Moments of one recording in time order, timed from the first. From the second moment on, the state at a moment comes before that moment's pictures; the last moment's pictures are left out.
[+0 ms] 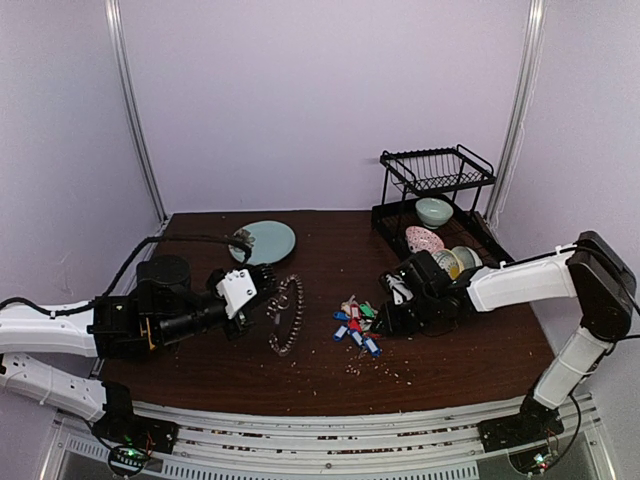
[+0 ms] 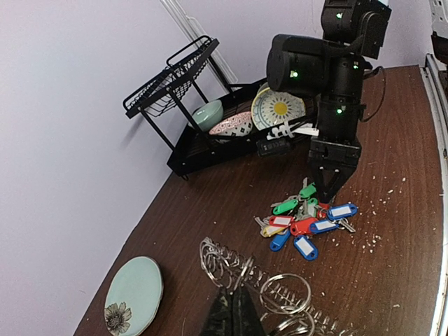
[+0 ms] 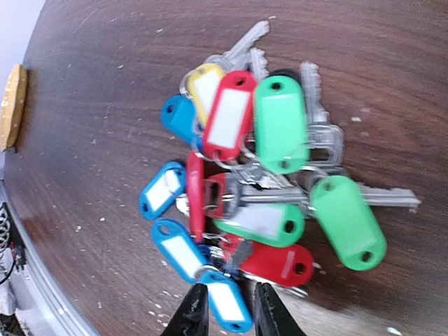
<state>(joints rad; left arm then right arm) -1.13 1.01 0.66 0.10 -0.24 0.47 0.73 1.63 0.84 -0.16 -0.19 0.57</state>
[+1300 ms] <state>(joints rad) -1.13 1.02 0.66 0.10 -0.23 0.48 0.75 1.72 0.86 -0.08 -0.26 0.65</state>
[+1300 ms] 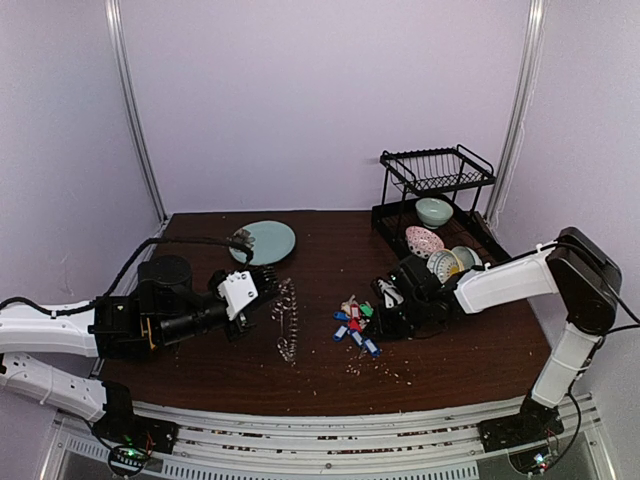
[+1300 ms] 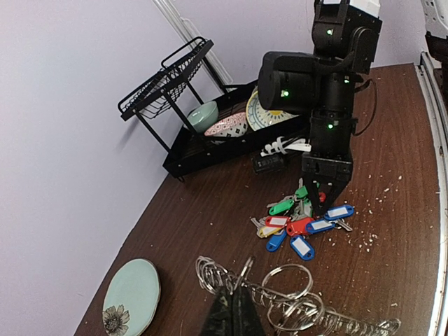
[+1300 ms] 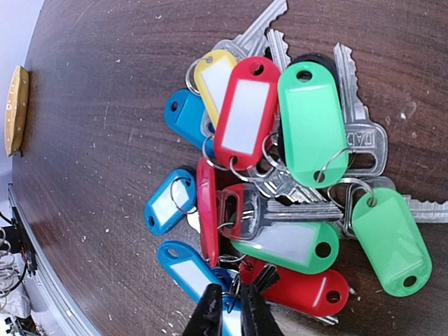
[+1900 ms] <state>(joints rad) -1.13 1.01 0.66 0.10 -0.22 0.48 0.76 1.68 0.92 -0.18 -0.23 0.52</state>
